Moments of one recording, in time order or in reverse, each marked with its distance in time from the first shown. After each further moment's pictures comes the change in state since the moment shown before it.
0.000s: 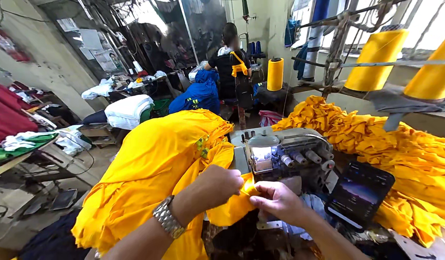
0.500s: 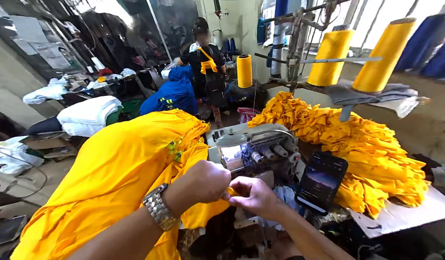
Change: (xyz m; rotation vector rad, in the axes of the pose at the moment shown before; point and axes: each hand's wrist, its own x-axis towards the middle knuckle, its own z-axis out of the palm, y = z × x) left_hand 0.058 0.021 -0.032 0.033 -0.433 -0.096; right_hand -0.007 0.002 -0.004 -0.045 0.129 0.003
